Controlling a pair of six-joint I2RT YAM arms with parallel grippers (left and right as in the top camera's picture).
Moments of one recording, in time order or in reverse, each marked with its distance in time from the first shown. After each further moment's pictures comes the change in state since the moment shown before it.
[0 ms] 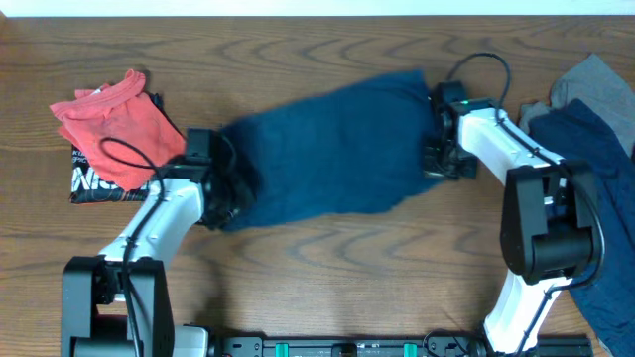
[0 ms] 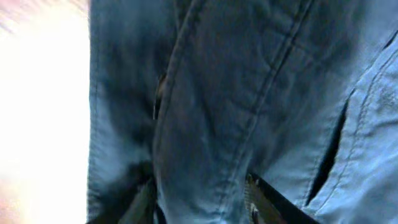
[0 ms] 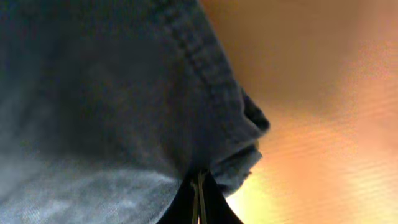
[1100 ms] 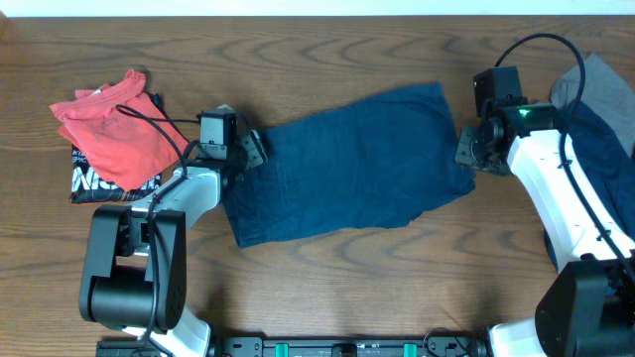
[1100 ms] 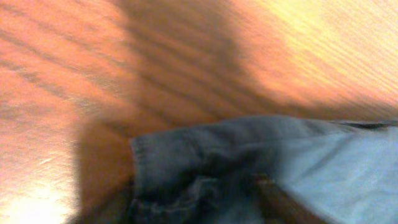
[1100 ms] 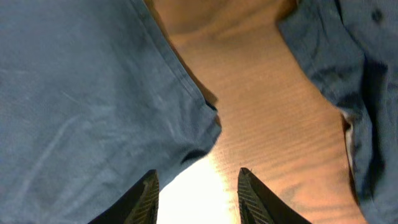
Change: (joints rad) left arm -0.033 0.197 0.016 0.683 -0.101 0.177; right arm -0.048 -0.384 -0.043 -0.012 0.032 -0.009
